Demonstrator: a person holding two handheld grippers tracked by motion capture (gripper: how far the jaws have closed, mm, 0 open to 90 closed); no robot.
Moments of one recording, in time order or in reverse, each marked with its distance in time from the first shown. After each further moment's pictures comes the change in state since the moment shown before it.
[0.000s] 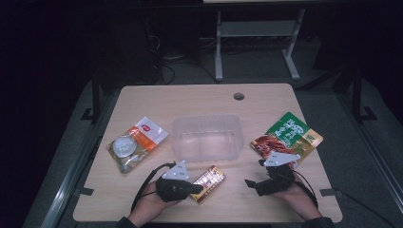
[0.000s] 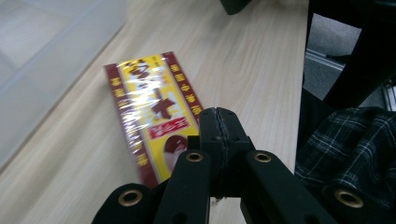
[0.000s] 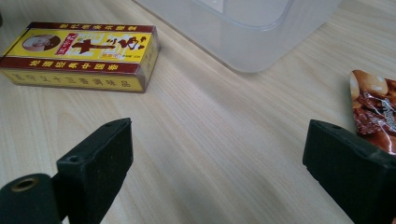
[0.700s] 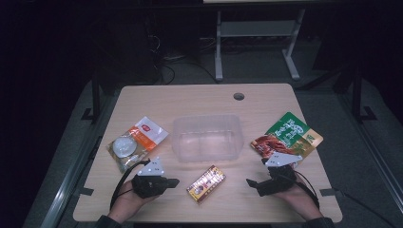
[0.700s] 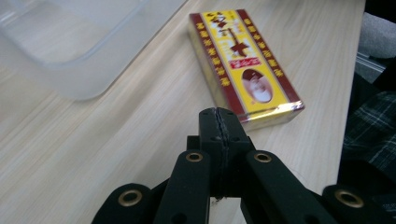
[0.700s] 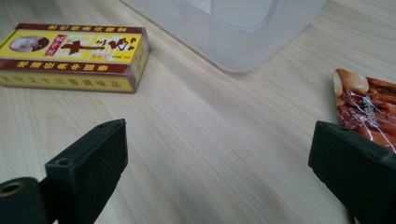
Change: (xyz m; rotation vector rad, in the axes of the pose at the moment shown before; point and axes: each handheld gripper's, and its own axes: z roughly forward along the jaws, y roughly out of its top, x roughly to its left) left arm 0.026 -0.036 -0.046 0.004 0.139 -0.071; right arm -0.001 -0.002 -0.003 -0.012 -0.034 0.008
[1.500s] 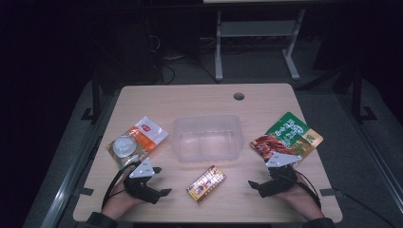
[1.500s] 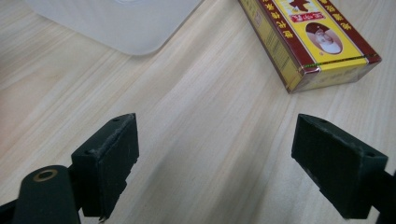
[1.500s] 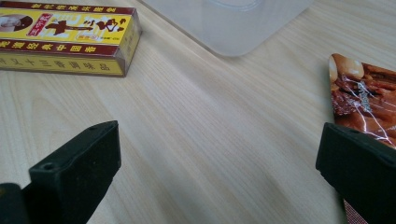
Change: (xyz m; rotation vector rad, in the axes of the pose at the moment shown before) left arm 0.026 -0.035 -0.006 0.001 0.099 0.009; right arm -0.002 -0.003 0.001 0.039 -0.020 -0.009
